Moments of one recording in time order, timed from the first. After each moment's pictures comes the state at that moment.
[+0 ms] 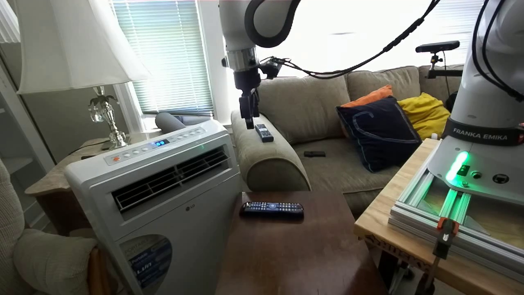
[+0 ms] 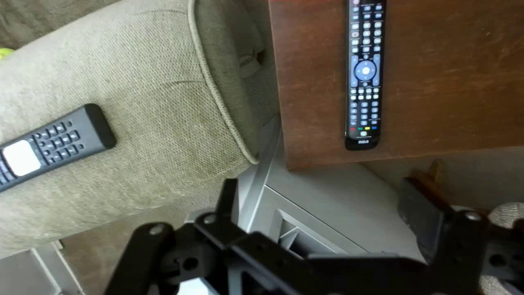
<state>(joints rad) 0.25 0.28 0.25 -2.14 -0.27 2.37 0.07</state>
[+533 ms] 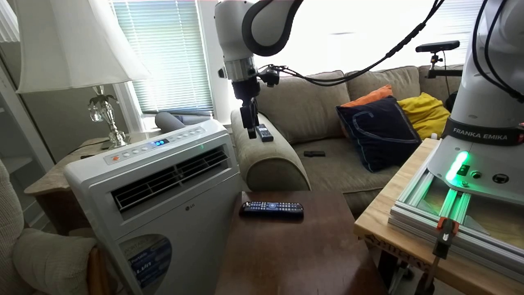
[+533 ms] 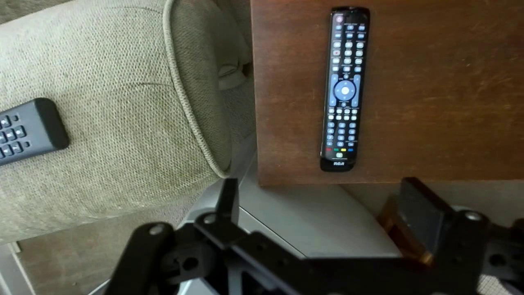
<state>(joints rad) 0.28 0.33 0.26 -2.13 -0.26 2.35 0.01</state>
